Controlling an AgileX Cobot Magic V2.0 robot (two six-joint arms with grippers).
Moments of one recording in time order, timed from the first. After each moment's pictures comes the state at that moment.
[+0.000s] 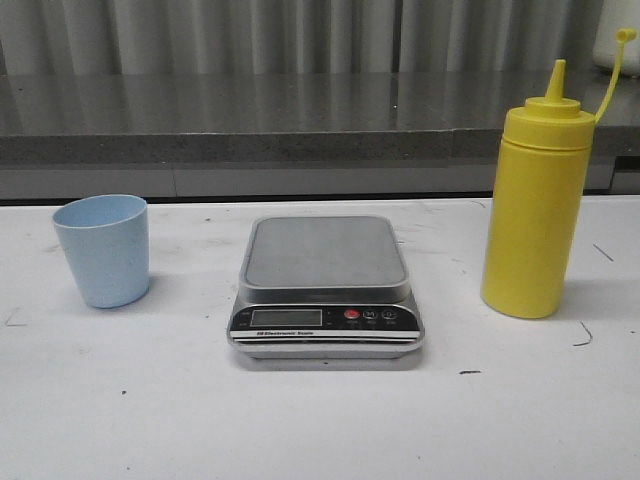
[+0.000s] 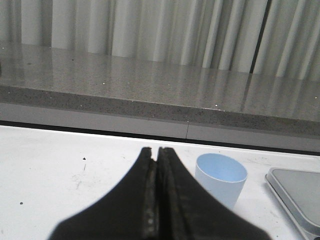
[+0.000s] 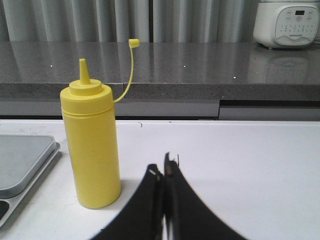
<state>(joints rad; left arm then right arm) -0.03 -0.01 0.01 -0.06 0.04 -0.06 0.02 -0.01 0.03 0.00 0.05 0.07</state>
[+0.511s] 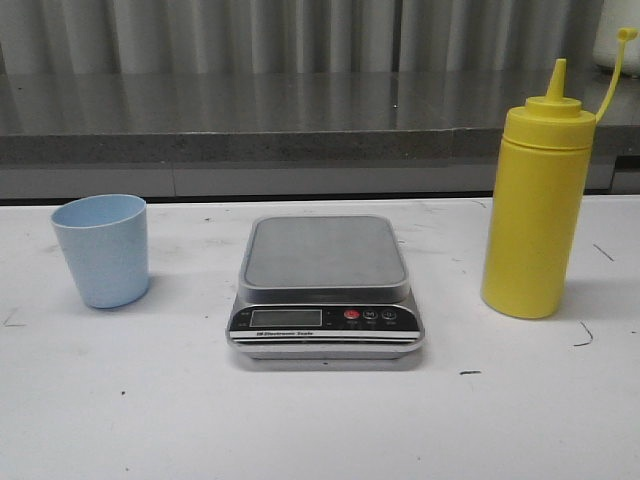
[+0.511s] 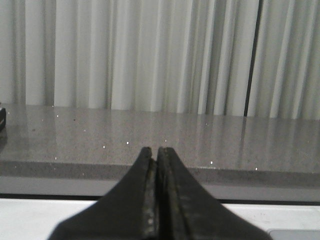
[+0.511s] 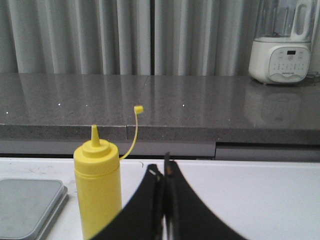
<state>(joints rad) -0.03 0.02 -0.27 0.01 0.14 -0.06 0.03 0.01 -0.25 0.00 0.24 0.06</state>
